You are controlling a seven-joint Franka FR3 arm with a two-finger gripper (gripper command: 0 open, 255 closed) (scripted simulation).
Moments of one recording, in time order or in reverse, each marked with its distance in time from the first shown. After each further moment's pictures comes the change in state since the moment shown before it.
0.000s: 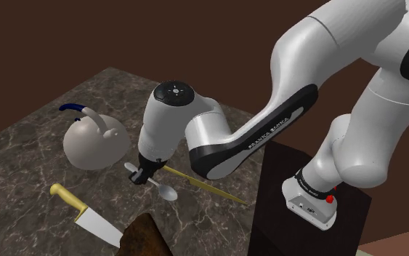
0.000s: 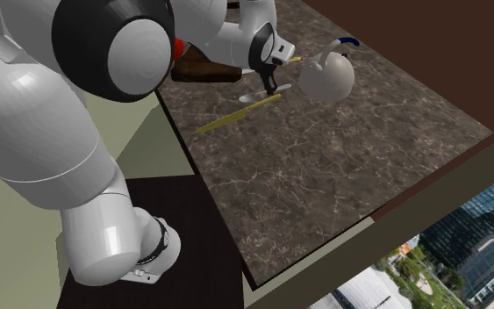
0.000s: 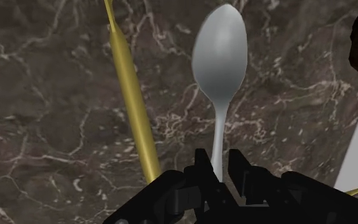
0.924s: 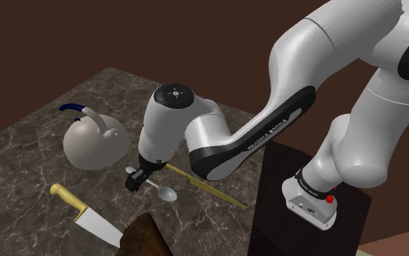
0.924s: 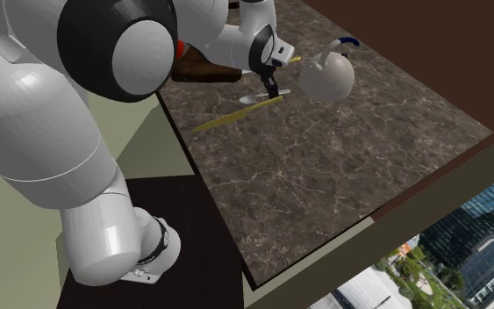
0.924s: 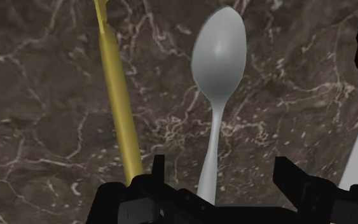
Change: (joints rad) arm 0.003 0.009 -0.004 -0.003 -0.011 0.011 0.009
